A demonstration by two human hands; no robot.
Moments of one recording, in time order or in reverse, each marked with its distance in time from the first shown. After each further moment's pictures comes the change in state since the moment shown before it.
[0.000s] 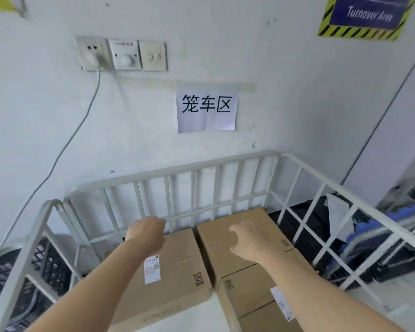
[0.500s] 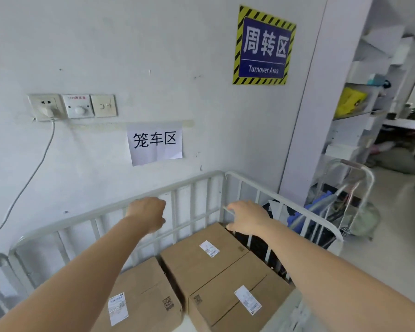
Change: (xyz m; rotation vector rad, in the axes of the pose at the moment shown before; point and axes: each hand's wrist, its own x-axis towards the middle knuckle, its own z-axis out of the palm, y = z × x) left_hand -0.057 0.066 -0.143 0.092 0.215 0.286; right_hand -0.138 0.022 -0.128 -0.067 0.208 0.167
